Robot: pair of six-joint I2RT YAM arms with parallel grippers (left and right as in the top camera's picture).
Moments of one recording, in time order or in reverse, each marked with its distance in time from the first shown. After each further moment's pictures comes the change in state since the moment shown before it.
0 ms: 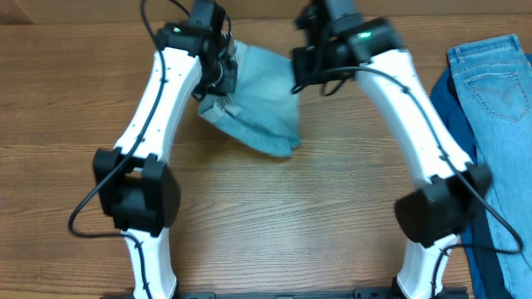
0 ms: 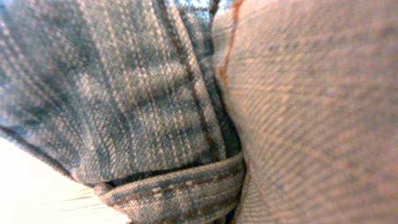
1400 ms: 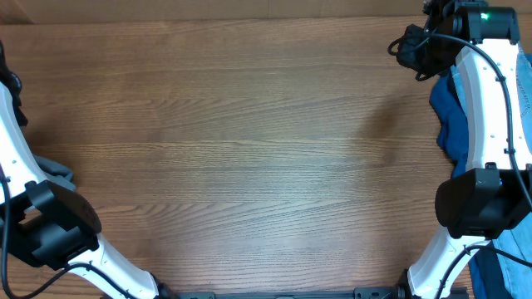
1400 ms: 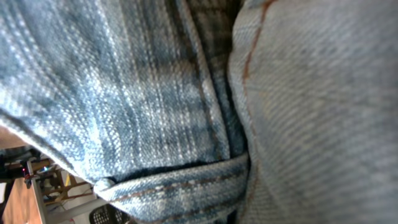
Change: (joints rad) left arm 0.767 -0.117 0.030 -0.195 -0.768 -0.002; right arm -0.417 -0.016 0.006 -0.095 0.086 0.089
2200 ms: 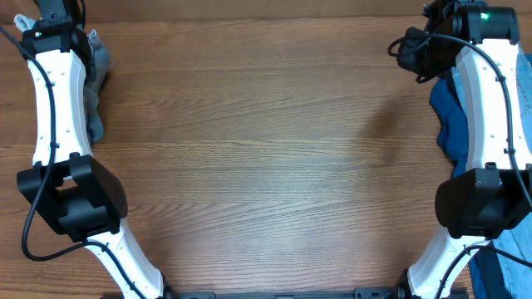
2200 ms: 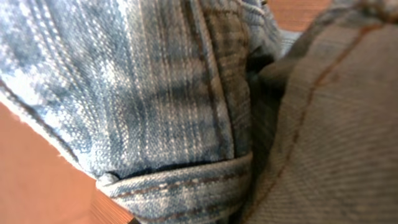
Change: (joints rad) left arm -0.280 0.095 0.000 0.364 0.169 0.307; right arm 0.000 0.000 0.000 -0.027 0.023 0.000
